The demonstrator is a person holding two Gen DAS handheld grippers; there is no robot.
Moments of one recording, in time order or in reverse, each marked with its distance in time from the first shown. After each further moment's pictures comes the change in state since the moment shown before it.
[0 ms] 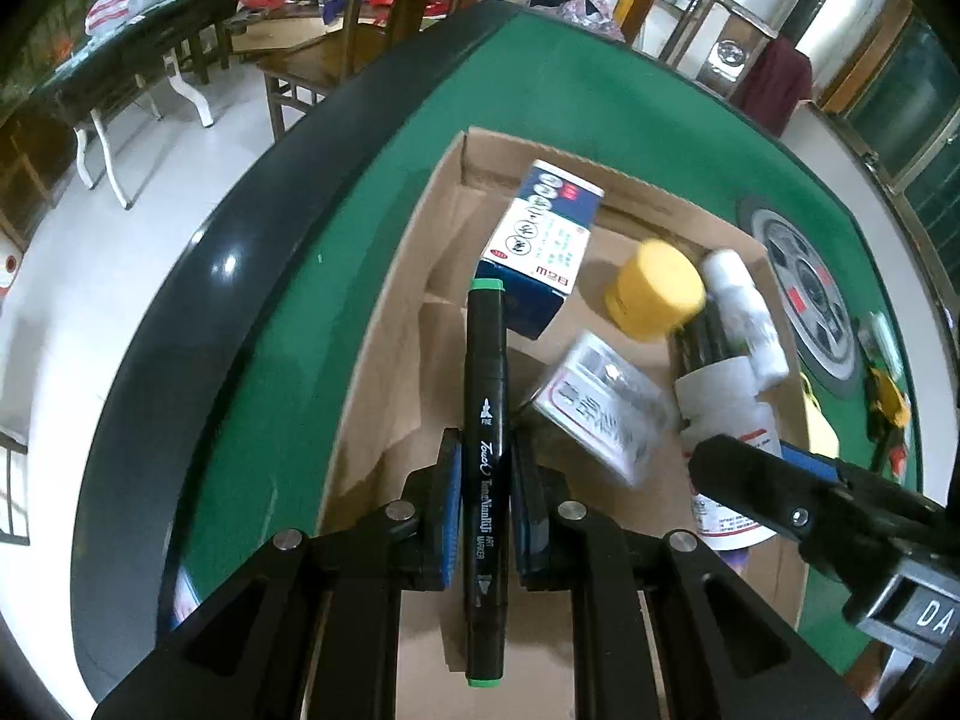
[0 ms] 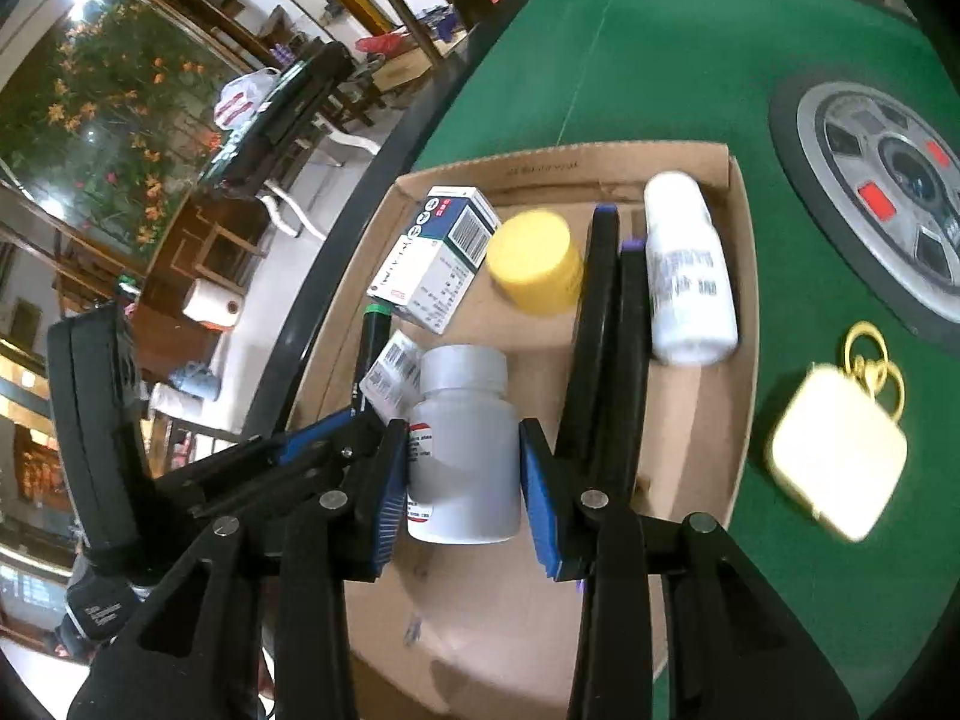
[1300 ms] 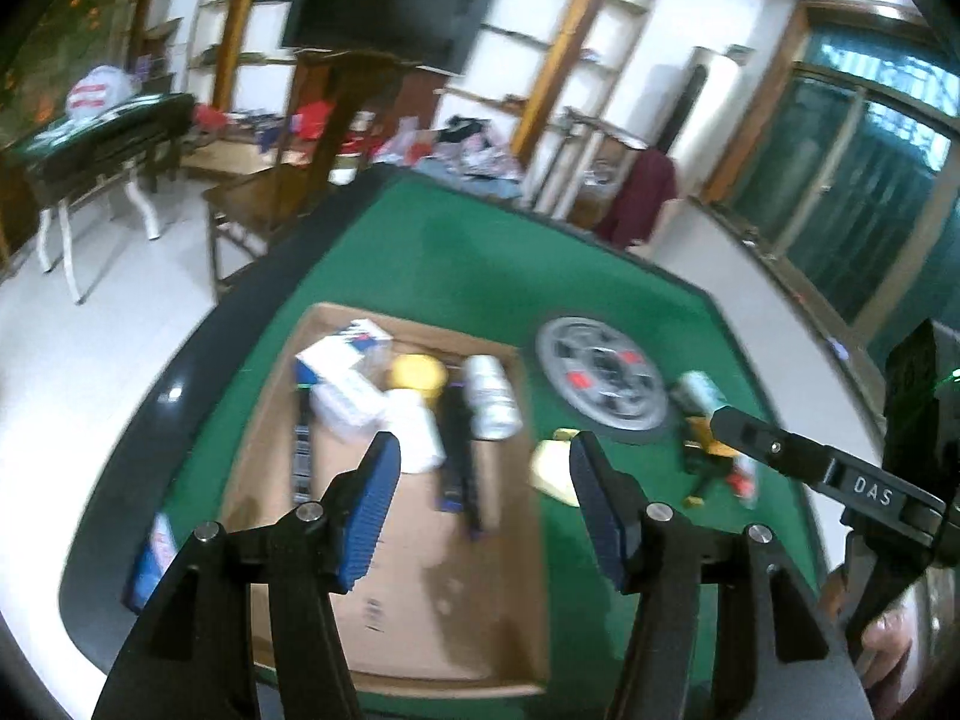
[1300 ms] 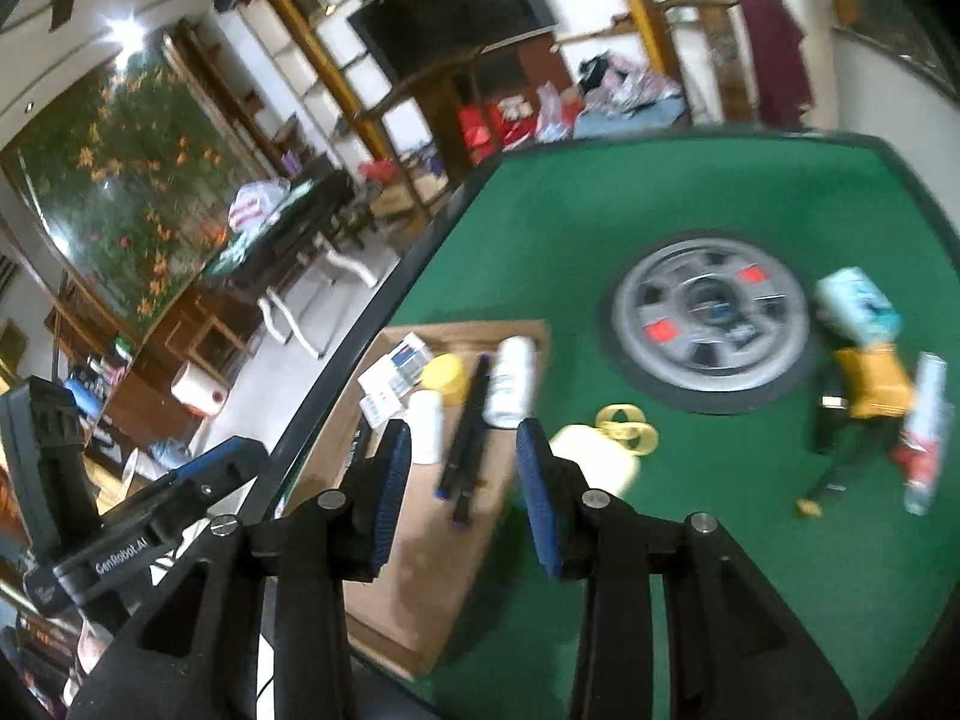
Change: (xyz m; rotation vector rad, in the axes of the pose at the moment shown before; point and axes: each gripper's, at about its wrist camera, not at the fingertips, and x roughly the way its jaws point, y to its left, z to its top) left arm -0.167 -0.074 -0.059 0.067 -0.343 -0.238; right arm -0.222 -0.043 -0.061 -0.047 -0.361 -0.059
